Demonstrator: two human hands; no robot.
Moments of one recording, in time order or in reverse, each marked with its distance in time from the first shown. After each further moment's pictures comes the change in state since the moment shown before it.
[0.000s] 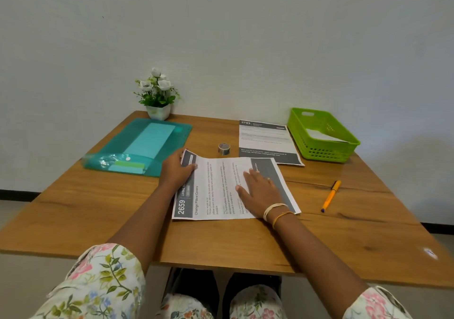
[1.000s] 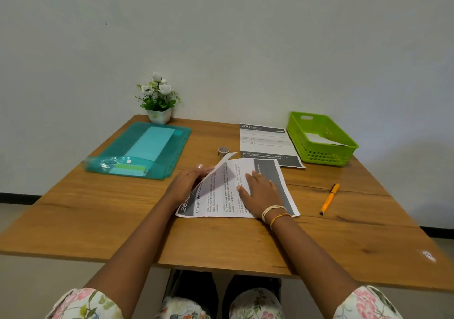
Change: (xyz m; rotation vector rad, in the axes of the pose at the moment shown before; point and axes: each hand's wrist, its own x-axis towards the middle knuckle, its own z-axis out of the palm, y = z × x) left_hand -0.044 0.015 -0.006 -0.233 -0.403 0.153; right_hand 0.002 0.001 -0.002 0.026 0.054 0.051
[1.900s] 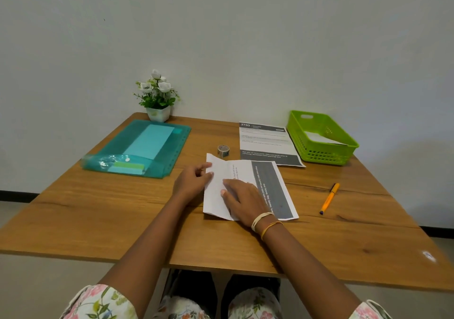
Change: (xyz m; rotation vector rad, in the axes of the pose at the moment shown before) left_hand 0.017 0.003 0.027 0.122 0.247 -0.179; right_hand -0.029 -0.040 -0.012 0.300 0.049 -0.223
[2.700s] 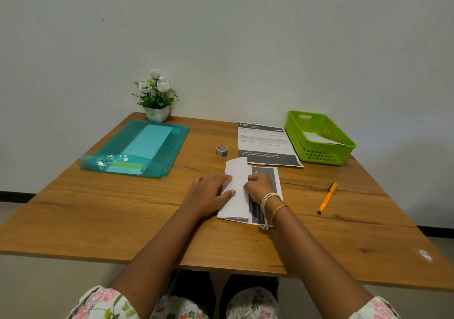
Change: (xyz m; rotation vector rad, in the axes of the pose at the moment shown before) left_hand -0.027 0.008 0.024 0.510 -0.188 0.406; right_hand 0.029 0.013 -0.025 0.463 0.042 0.652
